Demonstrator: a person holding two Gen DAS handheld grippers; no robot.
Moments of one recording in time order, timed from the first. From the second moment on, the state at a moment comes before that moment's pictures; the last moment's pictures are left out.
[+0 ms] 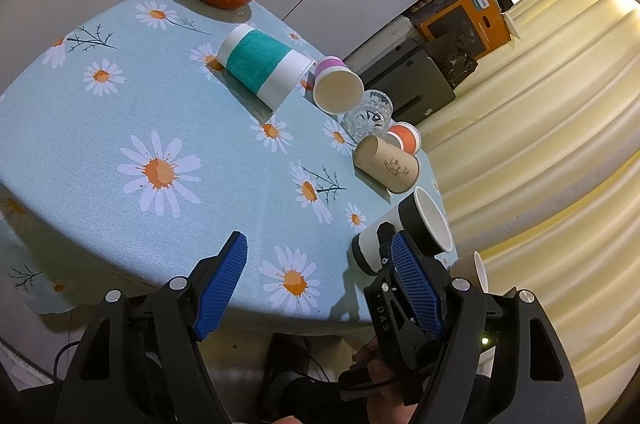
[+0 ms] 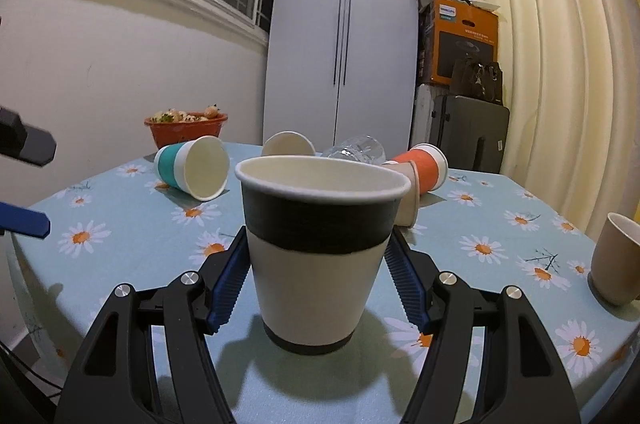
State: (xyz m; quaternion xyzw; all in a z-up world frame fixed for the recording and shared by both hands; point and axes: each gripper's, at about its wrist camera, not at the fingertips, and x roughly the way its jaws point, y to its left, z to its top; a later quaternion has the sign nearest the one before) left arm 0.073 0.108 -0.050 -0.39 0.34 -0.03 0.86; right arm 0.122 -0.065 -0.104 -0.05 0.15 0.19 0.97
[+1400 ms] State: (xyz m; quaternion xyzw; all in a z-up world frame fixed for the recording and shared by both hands) left arm 0.030 0.074 -0.015 -0.27 0.27 -0.03 0.92; right arm 0.034 -0.158 0.002 -0.03 0.19 0.23 0.95
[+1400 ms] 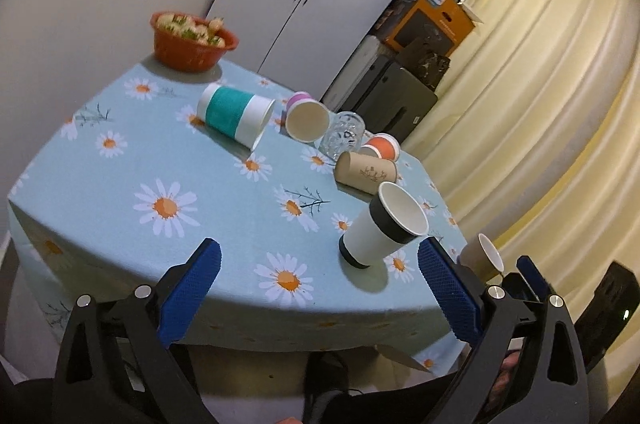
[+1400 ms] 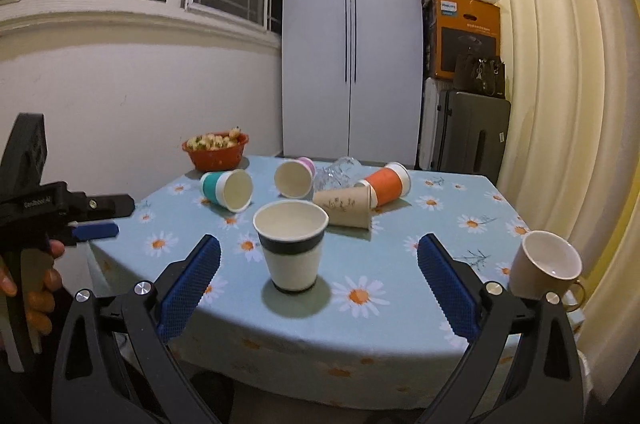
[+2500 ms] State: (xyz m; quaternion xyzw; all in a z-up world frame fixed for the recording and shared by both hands) left arm -0.027 -0.019 0.001 -0.05 0.25 -0.03 0.97; right arm 0.012 -0.204 0.003 -0.04 0.24 0.20 0.95
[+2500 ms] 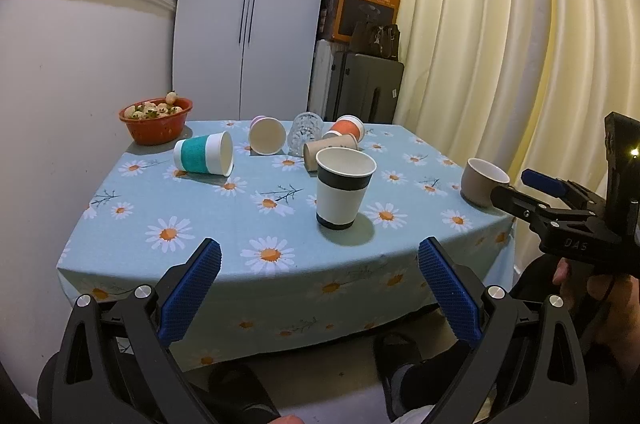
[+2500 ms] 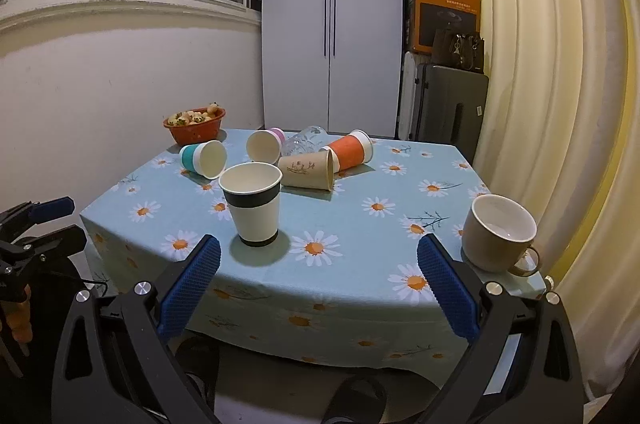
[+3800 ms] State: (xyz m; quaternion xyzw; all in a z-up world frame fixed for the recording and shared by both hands) left arm -0.026 -0.018 -0.004 -0.06 0.25 -0.02 0.97; right arm 0.013 -0.197 -0.006 -0.04 0.25 0.21 0.94
